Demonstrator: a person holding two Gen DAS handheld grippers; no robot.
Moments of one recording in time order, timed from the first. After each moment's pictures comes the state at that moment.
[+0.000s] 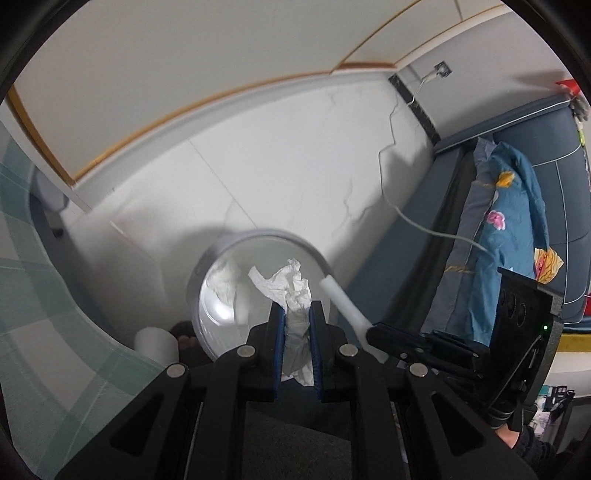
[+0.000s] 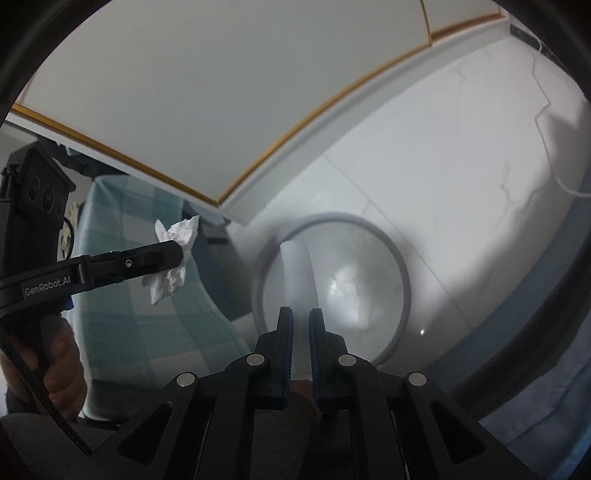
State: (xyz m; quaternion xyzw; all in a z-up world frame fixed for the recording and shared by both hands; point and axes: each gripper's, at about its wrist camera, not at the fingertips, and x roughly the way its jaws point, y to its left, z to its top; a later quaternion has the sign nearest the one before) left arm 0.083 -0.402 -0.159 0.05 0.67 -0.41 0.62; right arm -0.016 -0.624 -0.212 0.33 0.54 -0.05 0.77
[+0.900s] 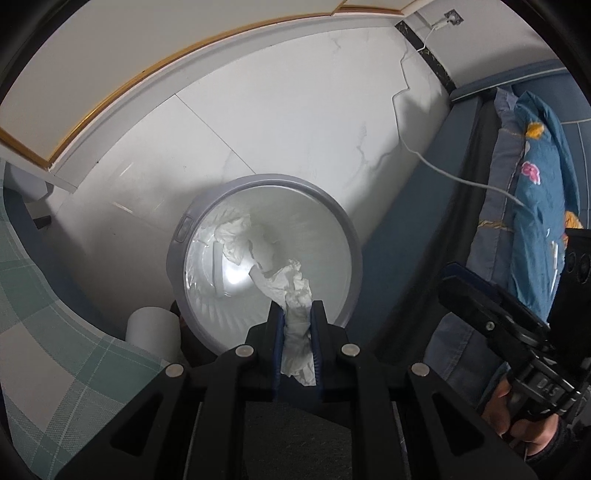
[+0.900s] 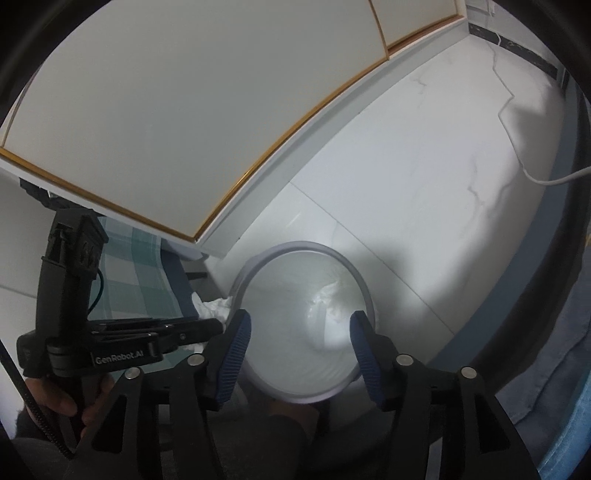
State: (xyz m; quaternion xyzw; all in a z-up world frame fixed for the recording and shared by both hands) left arm 0.070 -0.425 -0.203 0.13 0.71 -0.40 0.57; right arm -0.033 -0.646 -0.200 0.35 0.50 -0.12 0.78
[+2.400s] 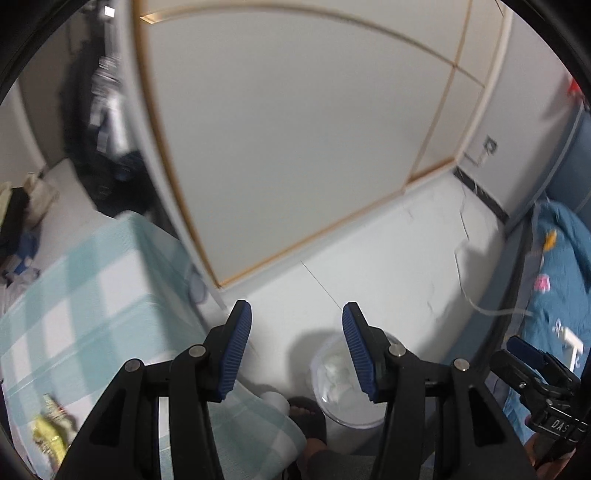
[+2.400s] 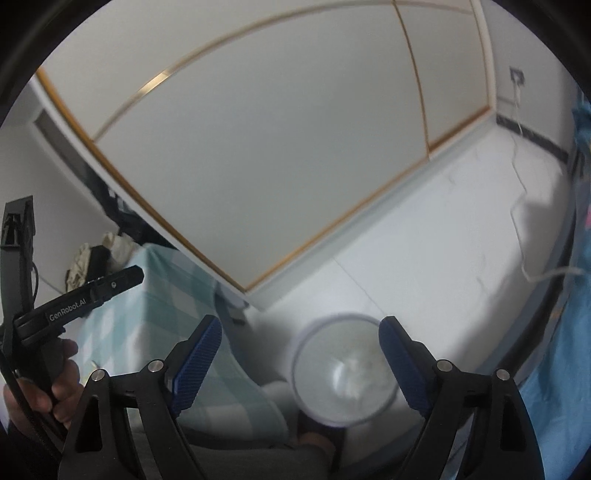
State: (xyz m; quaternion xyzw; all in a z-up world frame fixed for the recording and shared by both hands) left arm 0.072 -0.336 -0.030 0.09 0.45 -0.27 0.85; right arm -0.046 -0.592 -0.067 0.26 0.38 -0.10 0.88
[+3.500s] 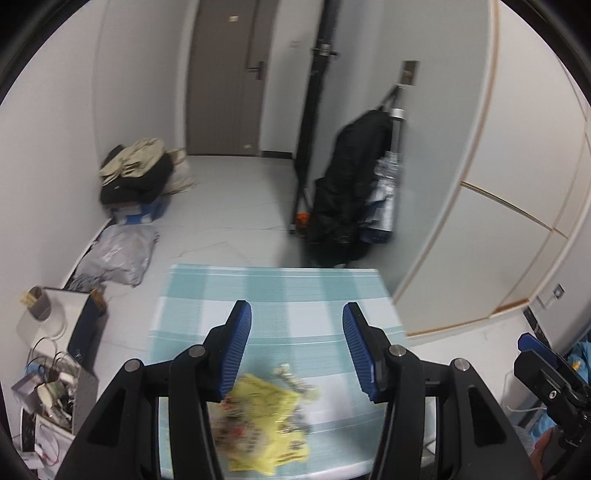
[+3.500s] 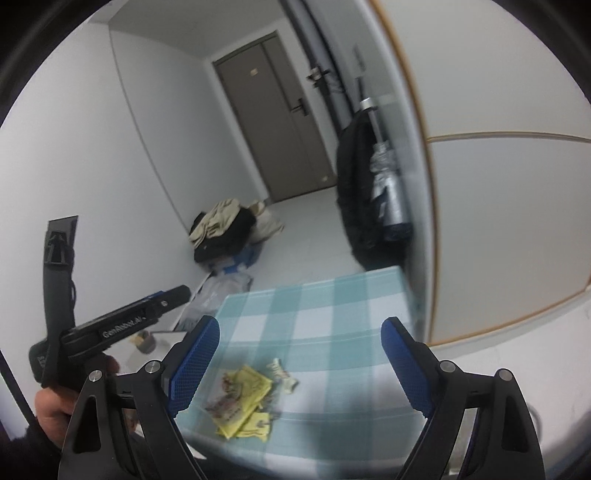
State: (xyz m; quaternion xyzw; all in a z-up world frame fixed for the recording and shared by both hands) left arm 0.058 -0.049 0.038 -0.06 0.34 -0.05 0.94; right arm 0.021 -0.299 0.043 0.12 0.29 0.17 0.93
